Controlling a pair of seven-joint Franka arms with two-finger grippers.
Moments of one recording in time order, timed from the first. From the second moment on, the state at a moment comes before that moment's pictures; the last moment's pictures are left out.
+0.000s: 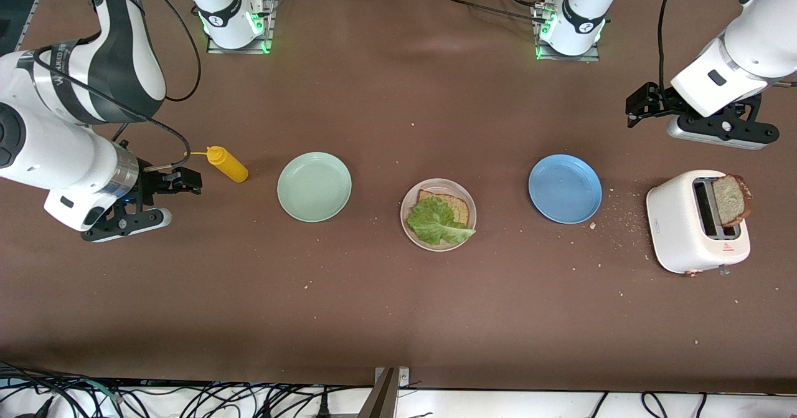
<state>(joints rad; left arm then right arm) 0.02 0.00 -0.16 -1.65 0.03 1.58 0.03 0.24 0.40 -0.11 -1.39 0.04 1.68 -0.13</state>
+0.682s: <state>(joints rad) 0.05 0.01 -0.15 -1.65 0.03 1.58 0.03 0.26 0.40 -0.10 -1.40 0.04 1.68 -0.13</state>
